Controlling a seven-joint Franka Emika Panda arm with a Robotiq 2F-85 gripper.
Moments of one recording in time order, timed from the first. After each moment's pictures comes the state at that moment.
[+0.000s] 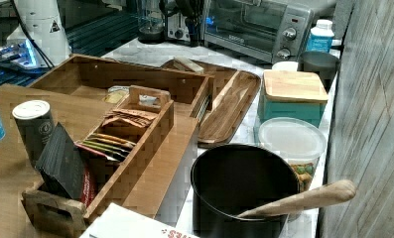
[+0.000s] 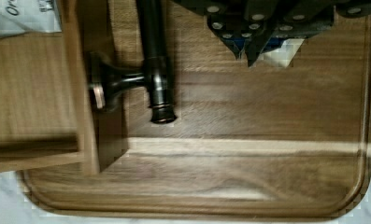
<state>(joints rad) 0.03 -0.12 0.08 -2.51 -0.06 0.94 -0.65</state>
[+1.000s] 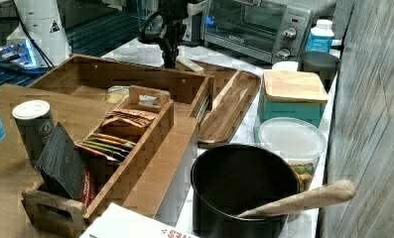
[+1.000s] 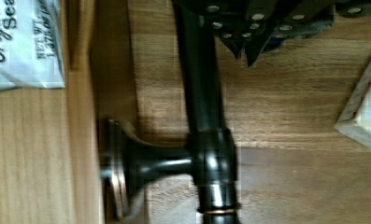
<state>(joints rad) -0.05 0.02 0.05 -2.52 -0.07 0.91 -0.75</state>
